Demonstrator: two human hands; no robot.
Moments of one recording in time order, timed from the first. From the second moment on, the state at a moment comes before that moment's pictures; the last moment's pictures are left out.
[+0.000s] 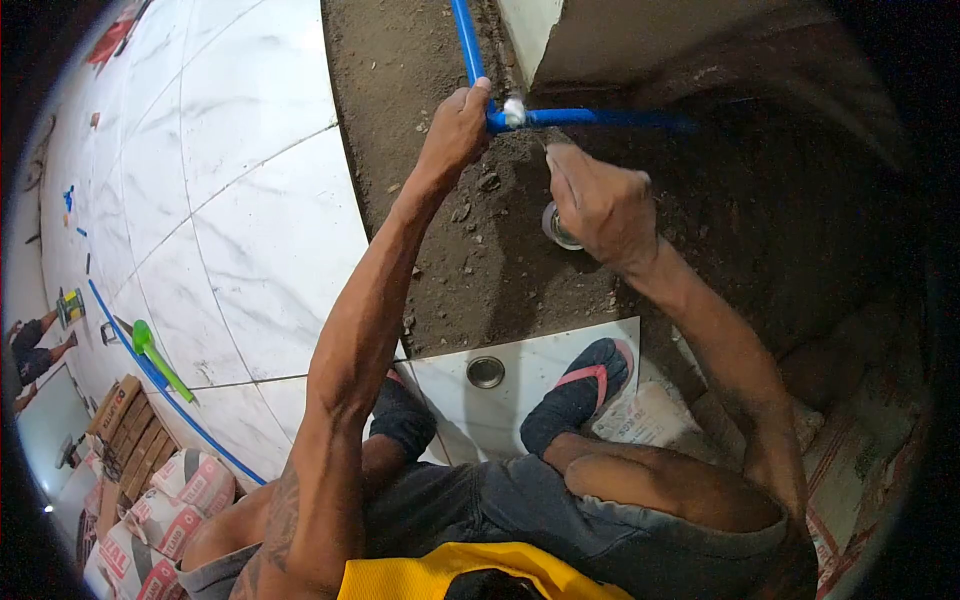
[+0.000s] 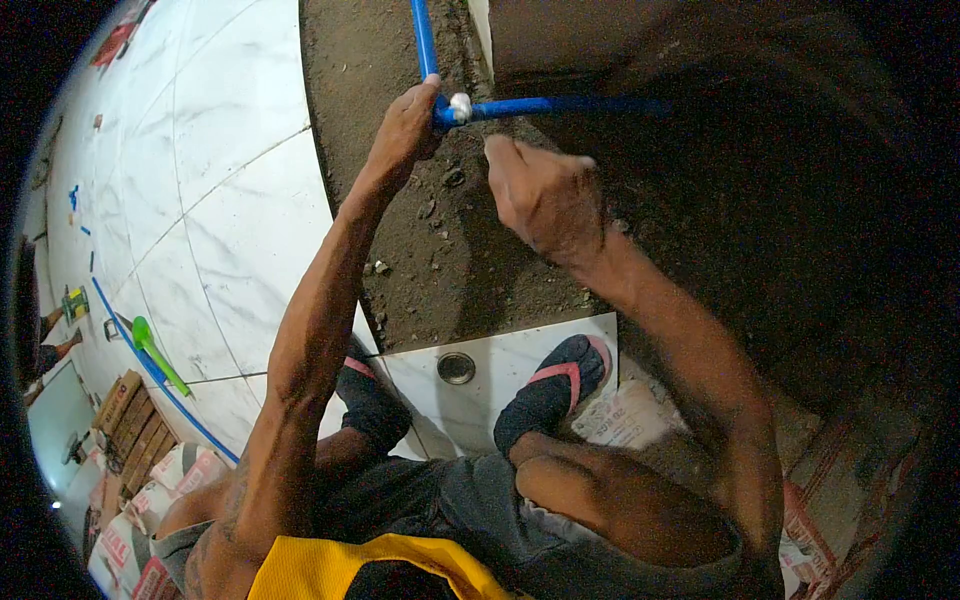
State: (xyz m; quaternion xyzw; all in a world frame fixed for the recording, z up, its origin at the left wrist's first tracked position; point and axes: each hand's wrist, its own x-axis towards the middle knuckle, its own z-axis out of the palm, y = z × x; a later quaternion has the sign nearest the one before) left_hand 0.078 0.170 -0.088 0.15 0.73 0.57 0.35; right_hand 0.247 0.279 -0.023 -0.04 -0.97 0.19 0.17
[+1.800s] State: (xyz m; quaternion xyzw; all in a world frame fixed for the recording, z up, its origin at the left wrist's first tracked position) left_hand 0.068 0.172 -0.073 0.18 0.77 0.51 0.33; right_hand 0.241 0.298 -0.002 -0.04 -0.97 0.18 0.15
